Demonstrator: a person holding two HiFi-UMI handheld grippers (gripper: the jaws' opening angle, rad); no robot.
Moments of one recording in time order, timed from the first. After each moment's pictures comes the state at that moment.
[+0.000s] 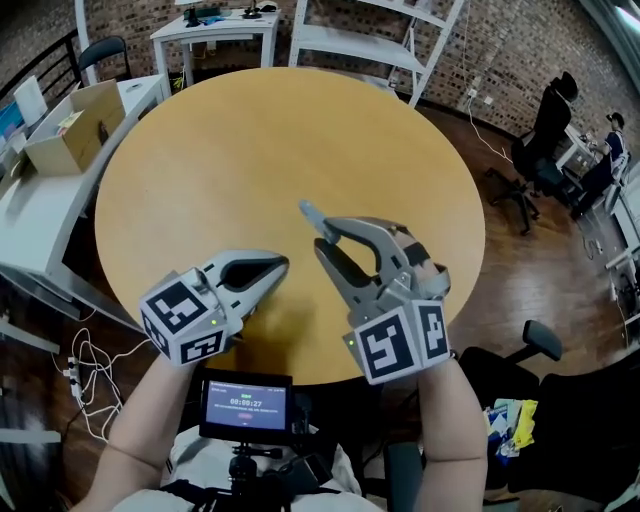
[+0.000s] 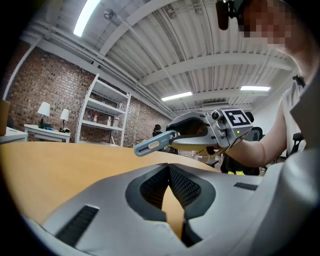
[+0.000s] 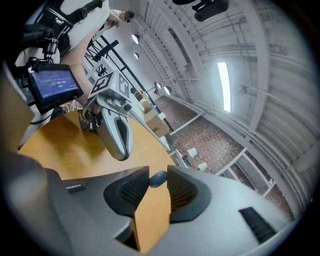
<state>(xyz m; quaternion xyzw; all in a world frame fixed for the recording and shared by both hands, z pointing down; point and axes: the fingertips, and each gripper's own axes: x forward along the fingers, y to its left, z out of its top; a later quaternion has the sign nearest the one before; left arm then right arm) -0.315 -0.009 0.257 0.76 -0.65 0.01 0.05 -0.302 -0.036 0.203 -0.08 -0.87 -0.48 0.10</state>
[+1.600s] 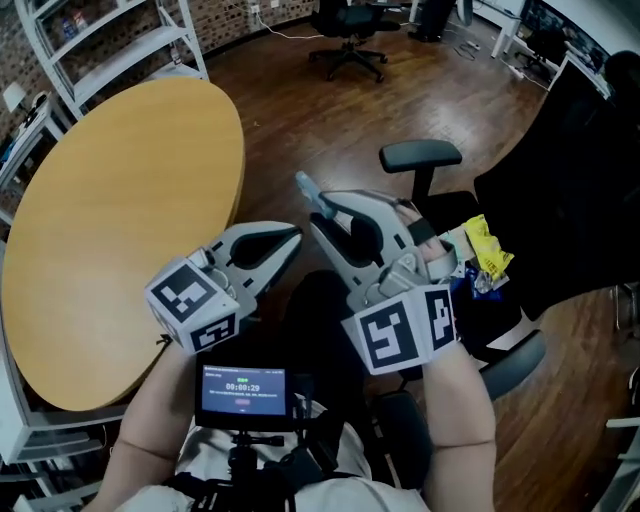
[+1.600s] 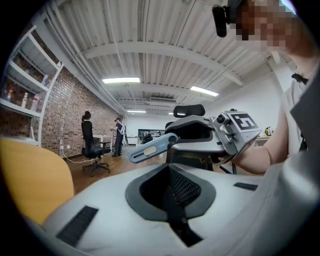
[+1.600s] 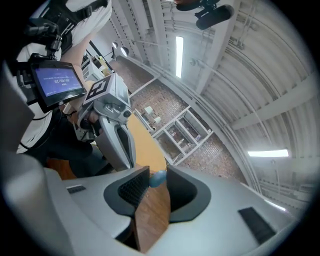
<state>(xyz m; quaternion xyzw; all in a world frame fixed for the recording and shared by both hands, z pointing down) 0.064 -0.193 0.258 0.93 -0.36 0.05 0.03 0.078 -0.193 0.213 0.25 -0.86 -0.39 0.20</state>
